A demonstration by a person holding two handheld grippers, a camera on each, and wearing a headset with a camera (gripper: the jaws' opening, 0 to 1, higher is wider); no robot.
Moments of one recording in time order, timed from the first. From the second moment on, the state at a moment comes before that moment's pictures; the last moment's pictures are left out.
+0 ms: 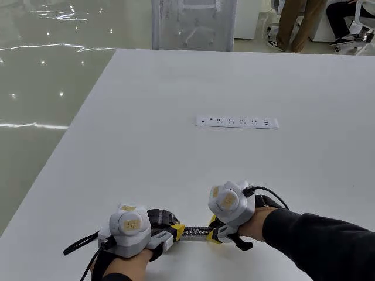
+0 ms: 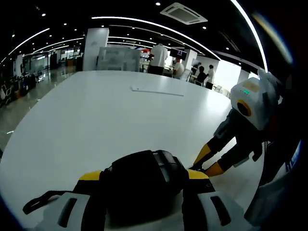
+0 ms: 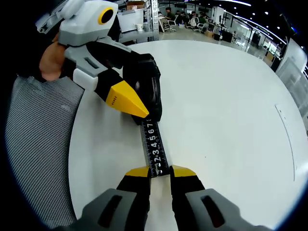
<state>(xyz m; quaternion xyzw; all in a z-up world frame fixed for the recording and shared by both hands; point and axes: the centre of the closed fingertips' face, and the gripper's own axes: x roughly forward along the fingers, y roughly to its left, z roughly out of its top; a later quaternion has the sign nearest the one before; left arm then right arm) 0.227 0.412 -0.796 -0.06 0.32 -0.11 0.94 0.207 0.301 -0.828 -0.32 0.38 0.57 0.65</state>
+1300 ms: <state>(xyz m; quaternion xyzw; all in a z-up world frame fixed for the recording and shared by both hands) 0.218 0.415 -0.798 -0.11 0.34 -0.07 0.93 0.206 0.332 -0.827 -0.30 0.35 0.59 0.66</state>
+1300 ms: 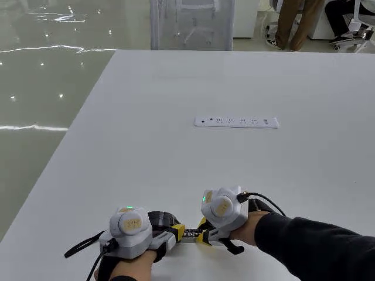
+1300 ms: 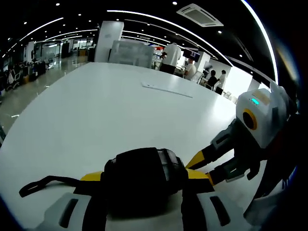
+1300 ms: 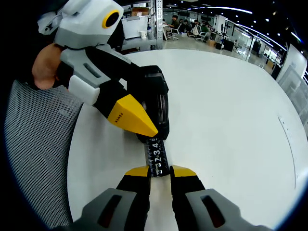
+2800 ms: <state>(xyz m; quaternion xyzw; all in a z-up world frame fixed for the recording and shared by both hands) 0.222 0.415 -0.798 -0.11 0.34 -0.07 0.93 0.199 0.357 -0.829 -0.30 0.33 0.62 0.64</state>
